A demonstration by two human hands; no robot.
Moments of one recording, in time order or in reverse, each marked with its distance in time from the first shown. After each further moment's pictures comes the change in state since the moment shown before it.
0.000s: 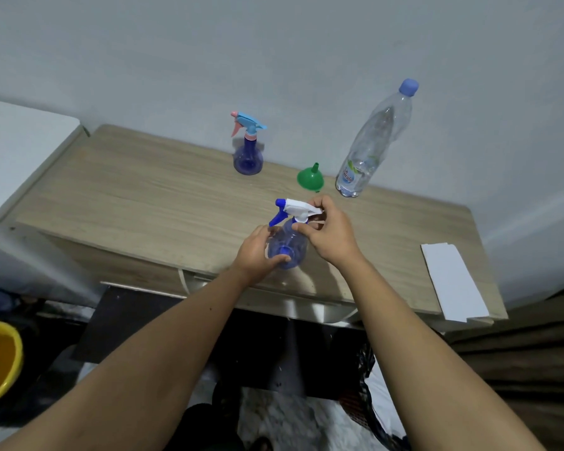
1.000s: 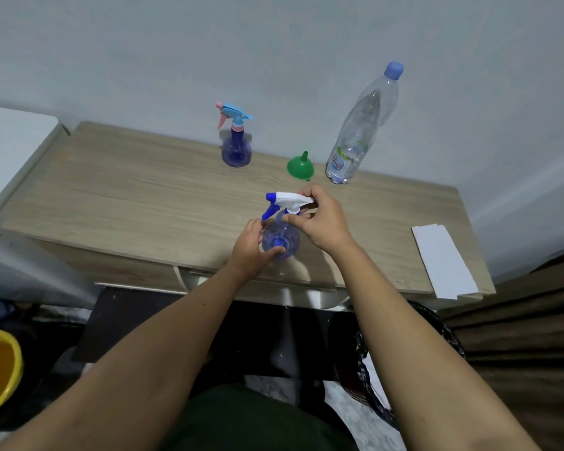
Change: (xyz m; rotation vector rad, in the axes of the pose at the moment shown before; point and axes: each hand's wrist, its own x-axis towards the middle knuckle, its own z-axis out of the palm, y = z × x) left_hand -0.001 -0.013 0.011 -0.096 0.022 -0.036; right_hand -0.003 -0.005 0.000 -0.040 0.038 -0.014
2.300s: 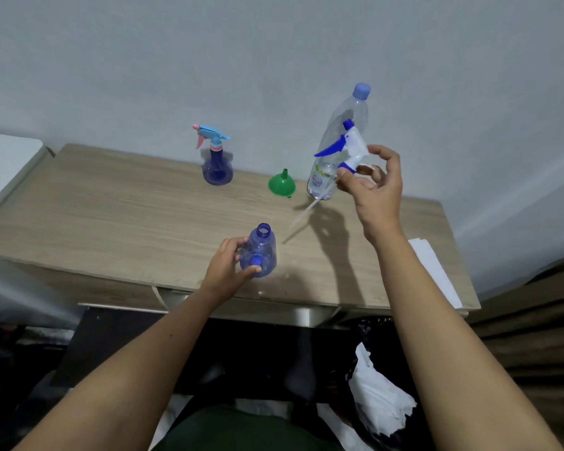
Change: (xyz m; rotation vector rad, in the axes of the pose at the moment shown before) left_hand -0.004 0.001 0.004 0.028 0.051 0.007; right_hand 0.028 -0.004 -0.127 0.539 0.357 -0.053
